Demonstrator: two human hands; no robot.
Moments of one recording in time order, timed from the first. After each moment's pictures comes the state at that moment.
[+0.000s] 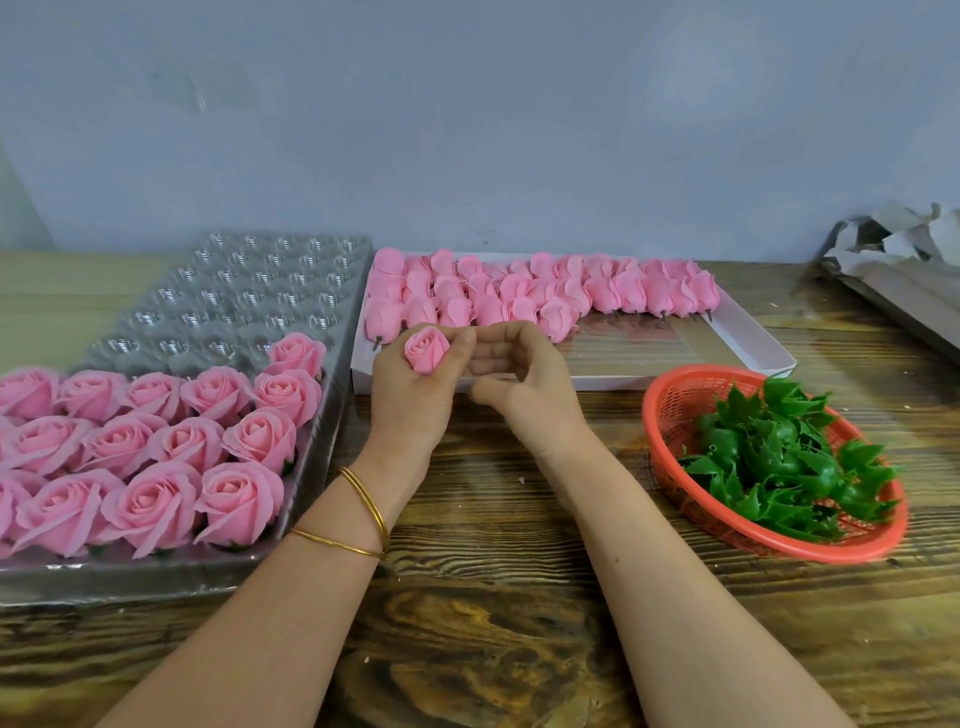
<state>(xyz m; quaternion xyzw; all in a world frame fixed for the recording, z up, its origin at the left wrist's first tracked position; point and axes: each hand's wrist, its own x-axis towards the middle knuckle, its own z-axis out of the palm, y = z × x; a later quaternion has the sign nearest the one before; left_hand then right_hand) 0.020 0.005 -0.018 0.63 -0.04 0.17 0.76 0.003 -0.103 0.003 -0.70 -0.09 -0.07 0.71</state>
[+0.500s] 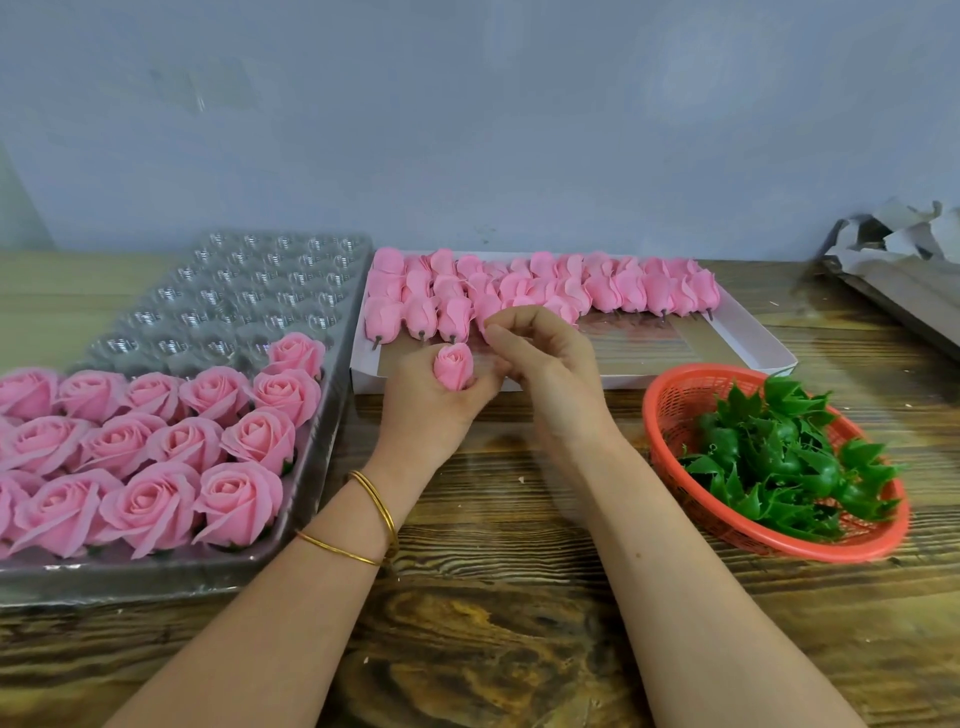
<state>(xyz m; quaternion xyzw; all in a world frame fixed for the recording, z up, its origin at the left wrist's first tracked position) 0.008 0.003 -0.014 0.77 -0.10 0.18 0.60 0.004 -0.113 0.011 -0.65 -0.07 -0.10 0.75</state>
